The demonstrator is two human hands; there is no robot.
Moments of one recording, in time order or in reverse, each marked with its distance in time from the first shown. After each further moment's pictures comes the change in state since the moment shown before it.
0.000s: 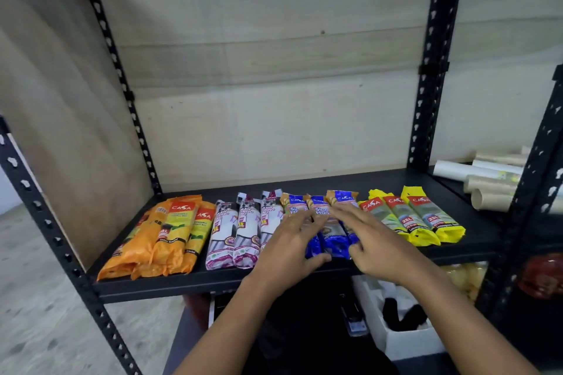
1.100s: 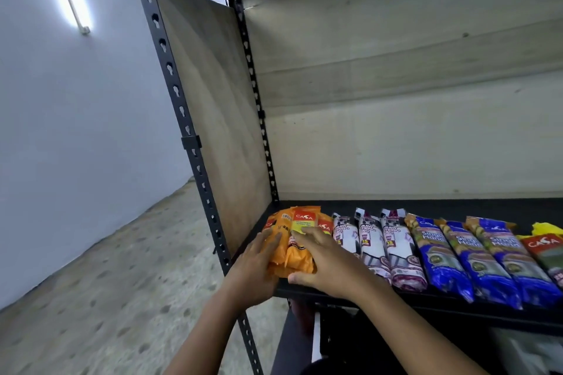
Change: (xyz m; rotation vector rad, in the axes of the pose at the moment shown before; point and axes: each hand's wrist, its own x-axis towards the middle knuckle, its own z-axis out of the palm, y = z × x) left_hand -0.167 -0.169 -0.167 0.225 -0.207 -0.570; right_hand 0.124 -0.228 0.128 0.211 -0.079 -0.367
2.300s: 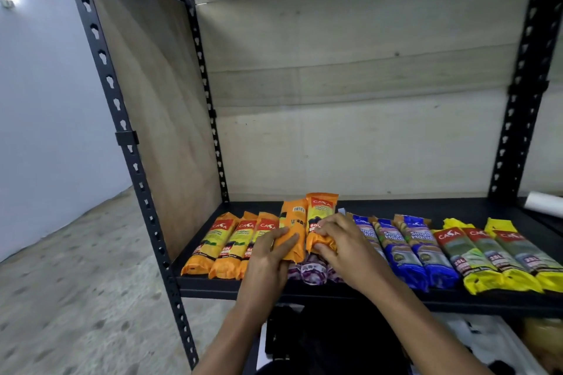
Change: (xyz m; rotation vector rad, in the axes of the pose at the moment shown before) left_hand 0.024 0.126 0.053 -0.289 0.498 0.265; right_hand -0.076 0.067 -0.076 -0.145 0.351 0.086
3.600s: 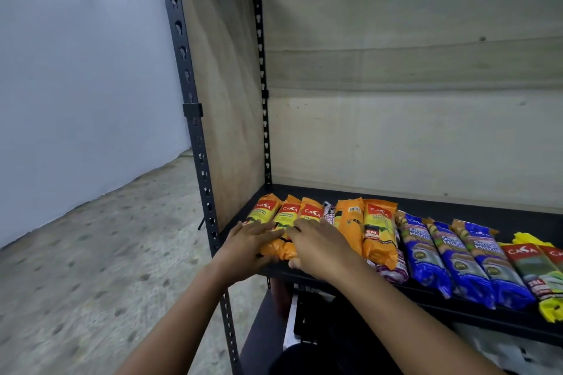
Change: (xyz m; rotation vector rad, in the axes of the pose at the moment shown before) left_hand -0.019 -0.116 -0.077 0.385 -0.518 -0.161; right_hand 0.052 -0.104 0.070 -0.438 -0.544 -0.243
